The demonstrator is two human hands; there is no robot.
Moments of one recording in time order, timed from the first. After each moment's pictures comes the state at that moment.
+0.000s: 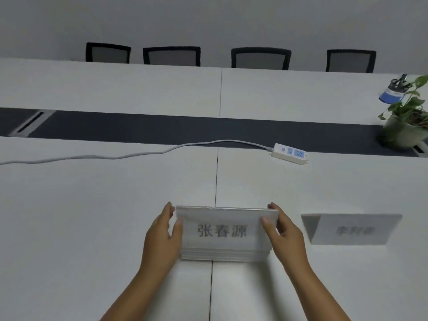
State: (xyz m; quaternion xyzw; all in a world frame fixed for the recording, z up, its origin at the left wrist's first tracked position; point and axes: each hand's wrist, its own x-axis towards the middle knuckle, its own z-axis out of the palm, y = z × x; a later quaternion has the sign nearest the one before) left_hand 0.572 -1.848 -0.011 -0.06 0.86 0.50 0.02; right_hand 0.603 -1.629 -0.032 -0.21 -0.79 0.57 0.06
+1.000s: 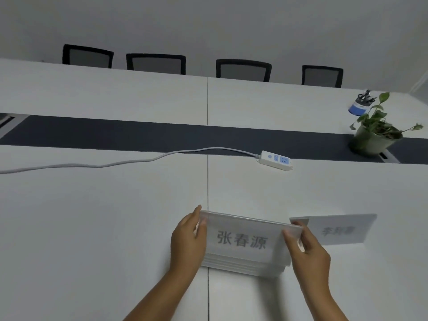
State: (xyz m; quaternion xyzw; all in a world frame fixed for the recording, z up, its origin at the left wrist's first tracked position) left_hand 0.561 -1.810 -0.015 0.01 0.84 0.54 0.02; right_hand 0.637 -1.616 -0.028 -0.31 -0.79 0.48 0.21
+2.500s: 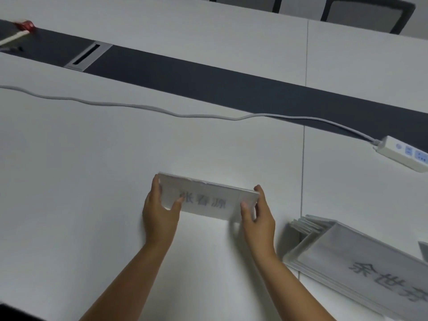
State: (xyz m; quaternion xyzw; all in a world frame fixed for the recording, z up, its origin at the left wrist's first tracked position) left_hand 0.497 -2.018 -0.135 -0.22 0.82 0.52 -0.10; right_hand 0.508 -1.844 -0.122 -0.14 -0.81 0.56 0.00
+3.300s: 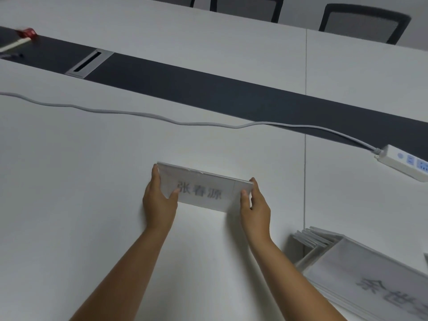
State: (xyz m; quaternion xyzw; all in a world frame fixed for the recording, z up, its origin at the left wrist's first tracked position) left_hand 0.452 -2.031 -0.140 -0.20 0.84 0.50 -0.11; right_hand 0.466 -1.854 -0.118 -0.14 -0.83 0.54 0.00
